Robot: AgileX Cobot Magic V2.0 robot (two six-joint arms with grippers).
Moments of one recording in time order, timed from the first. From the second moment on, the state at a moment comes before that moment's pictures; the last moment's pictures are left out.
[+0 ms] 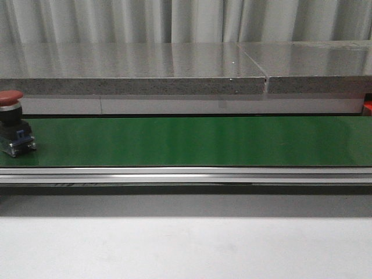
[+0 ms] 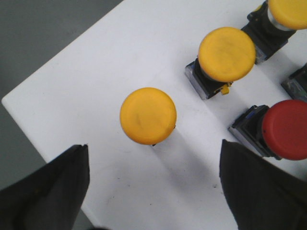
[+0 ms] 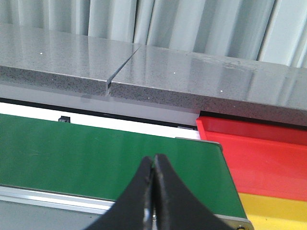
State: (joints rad) left arm 0.49 1.36 -0.77 0.30 0.58 -0.53; right arm -0.02 -0.01 0.03 -0.07 0.04 -0.02
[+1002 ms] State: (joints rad) left arm 0.49 1.59 -0.84 0.37 0.51 -0.60; right arm -0.02 -0.01 0.03 -0.07 0.04 -0.02
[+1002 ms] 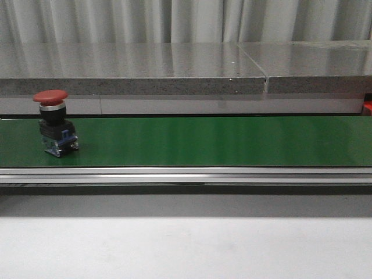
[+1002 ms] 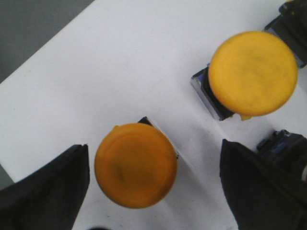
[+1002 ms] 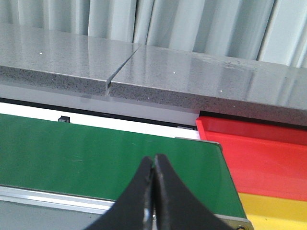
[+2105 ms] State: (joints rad) left arm 0.49 1.27 -0.84 0.36 0.57 -0.61; right arm -0.02 -0.01 0.03 -0.07 0.04 -0.02
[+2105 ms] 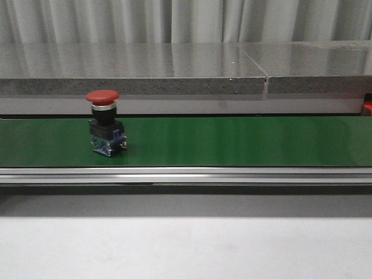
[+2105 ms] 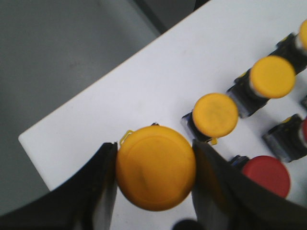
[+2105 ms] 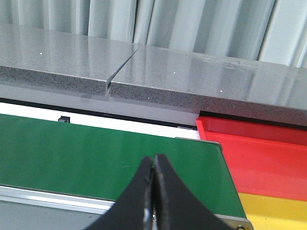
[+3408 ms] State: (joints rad) left arm 0.03 1.56 -1.16 0.07 0.79 -0.19; right arm -0.02 -0.01 0.03 -0.07 0.04 -0.02
